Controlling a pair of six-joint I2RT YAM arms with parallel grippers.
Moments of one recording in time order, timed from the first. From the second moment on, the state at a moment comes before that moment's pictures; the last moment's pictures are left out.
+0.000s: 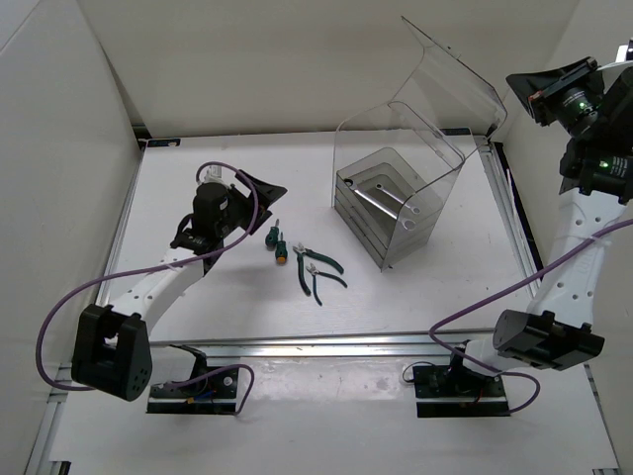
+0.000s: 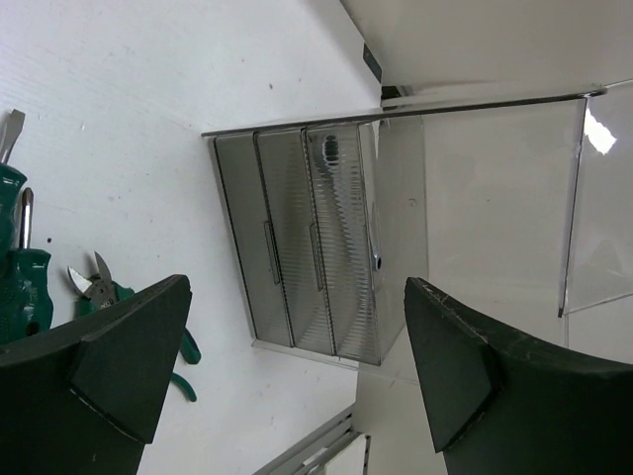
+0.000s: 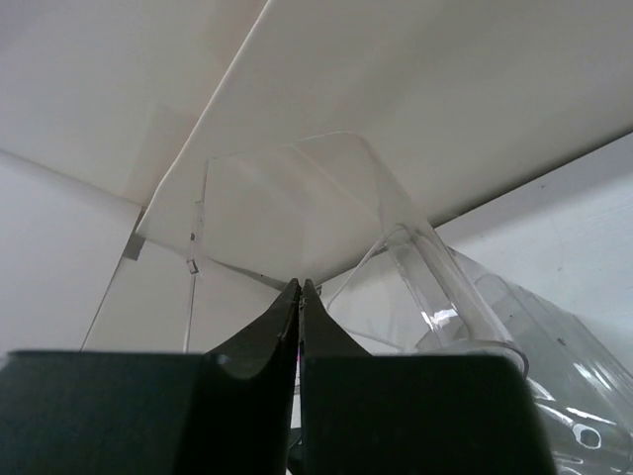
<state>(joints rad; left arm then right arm) -0.31 1.27 0.81 0.13 0.17 -1.13 -0.32 1.43 1.91 -0.46 -0.59 0.96</state>
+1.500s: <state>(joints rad) -0.32 1.36 0.82 0.18 0.24 -1.16 -0.20 1.32 1.75 -0.43 -0.86 0.83</state>
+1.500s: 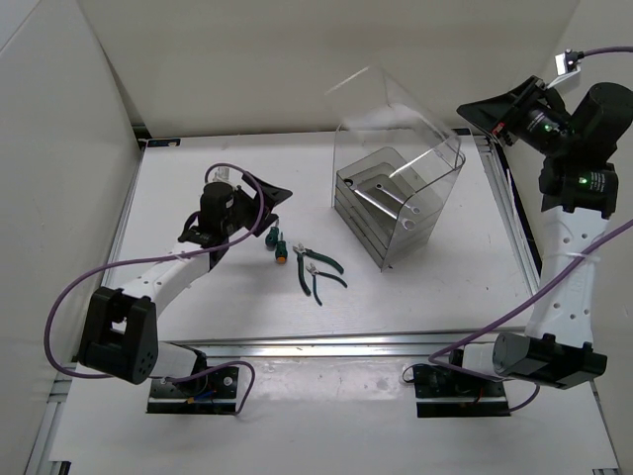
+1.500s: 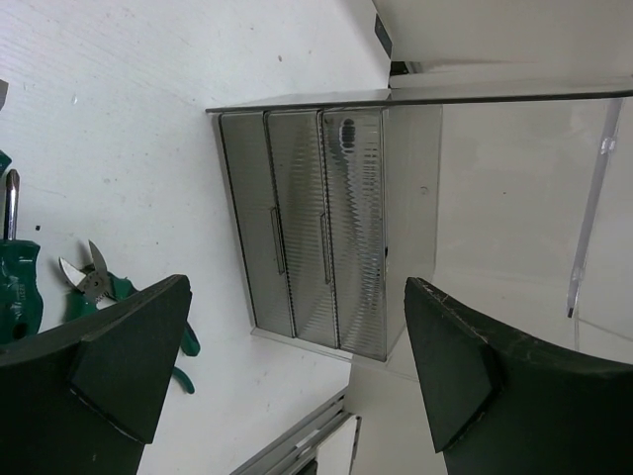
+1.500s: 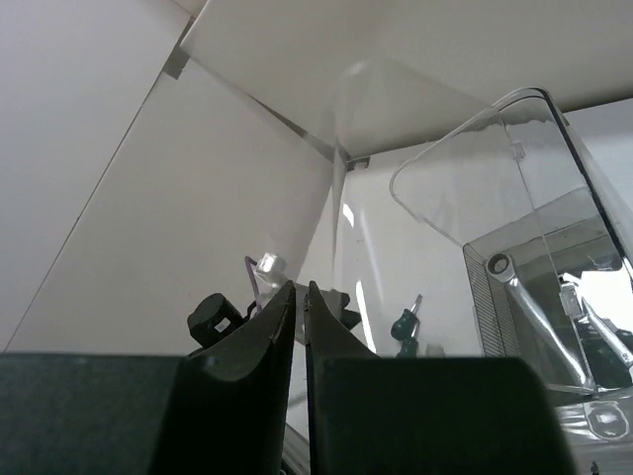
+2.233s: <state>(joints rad) -0.41 1.56 0.70 0.61 0.28 -1.42 -0.20 1.26 1.59 -0.39 -0.75 0.91</state>
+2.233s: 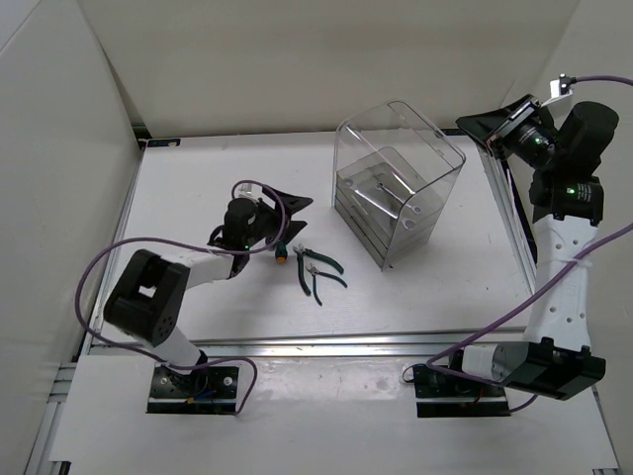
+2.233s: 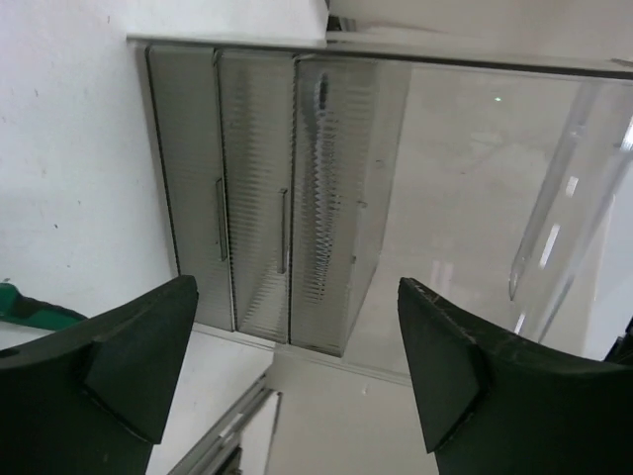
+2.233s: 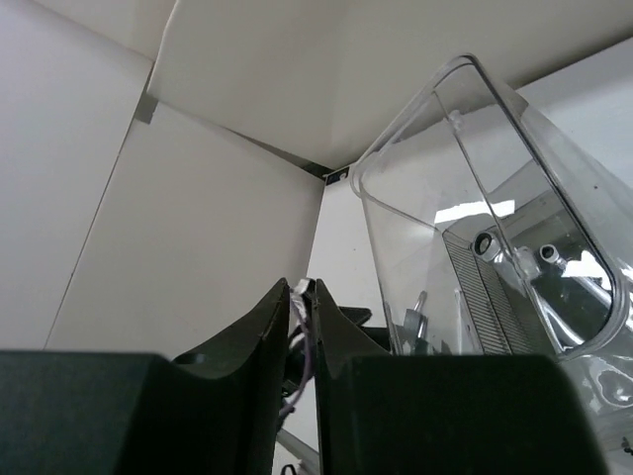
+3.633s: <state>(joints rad) -0.59 2.18 1.11 0.82 0.27 -1.57 -0.26 1.33 1.54 -0.30 -0.75 0.95</state>
